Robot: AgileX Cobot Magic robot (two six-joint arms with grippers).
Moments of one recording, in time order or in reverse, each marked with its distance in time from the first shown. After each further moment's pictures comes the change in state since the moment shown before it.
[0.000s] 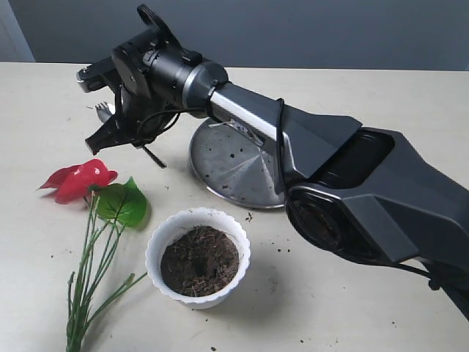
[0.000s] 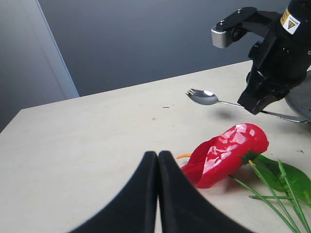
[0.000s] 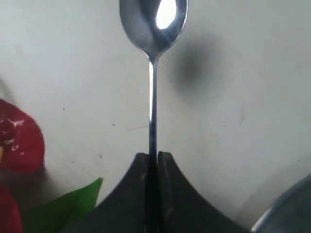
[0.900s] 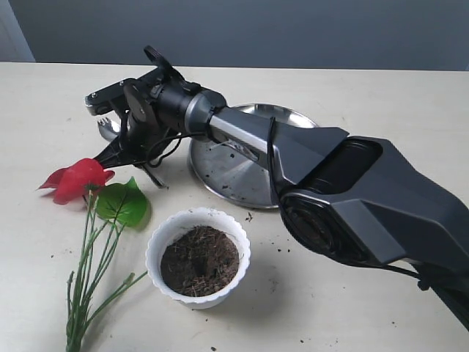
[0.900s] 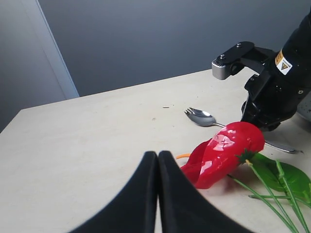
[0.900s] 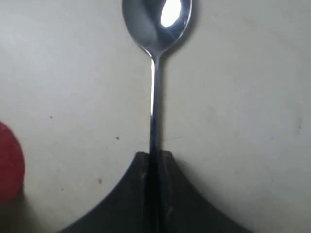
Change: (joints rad) left arm 0.000 0.000 0.000 0.000 0.000 0.000; right arm -0.002 0.061 0.109 0.069 -0.159 -0.004
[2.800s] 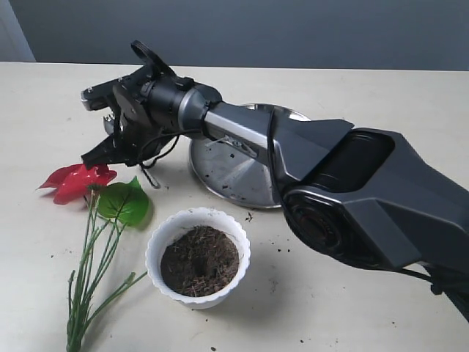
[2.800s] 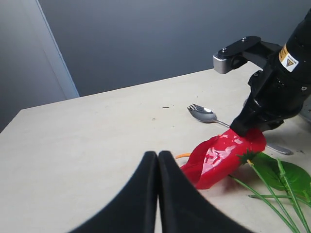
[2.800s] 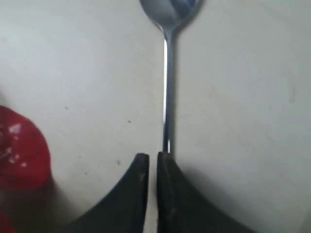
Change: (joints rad) left arm 0.000 0.000 0.000 0.000 0.000 0.000; right arm 0.023 -0.078 0.072 -0.065 -0.023 0.151
